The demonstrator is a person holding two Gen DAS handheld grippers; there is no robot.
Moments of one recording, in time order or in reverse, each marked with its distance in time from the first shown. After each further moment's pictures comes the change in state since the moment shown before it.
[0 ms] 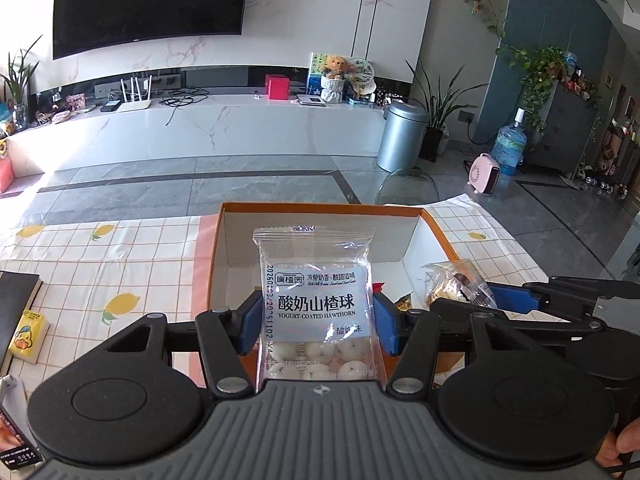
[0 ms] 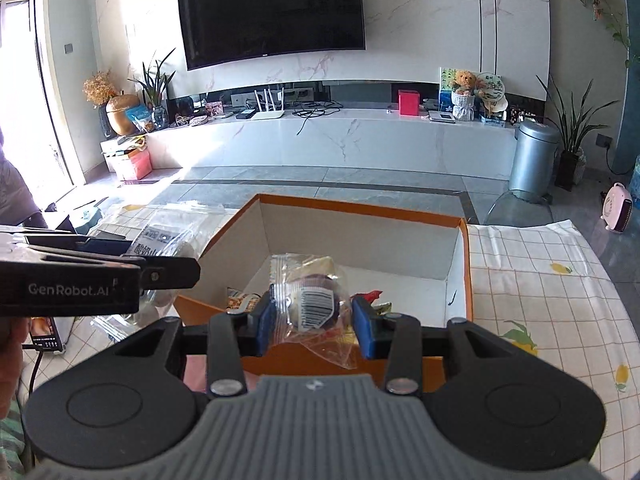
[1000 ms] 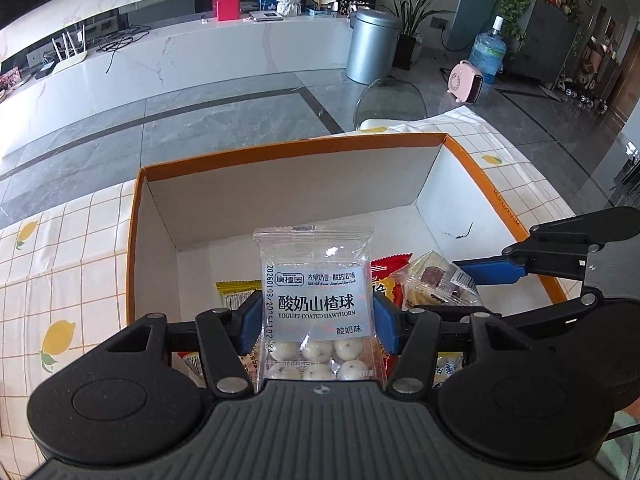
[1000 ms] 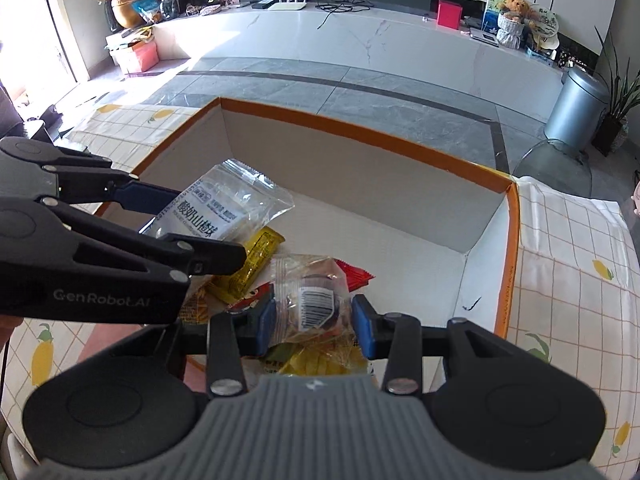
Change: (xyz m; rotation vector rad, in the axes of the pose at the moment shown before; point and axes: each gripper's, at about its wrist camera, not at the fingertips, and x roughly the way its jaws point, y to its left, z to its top) left arm 0.135 0.006 0.020 0.126 0.280 -0.065; right arm 0.143 -0.038 0.030 -0.126 0.353 0.042
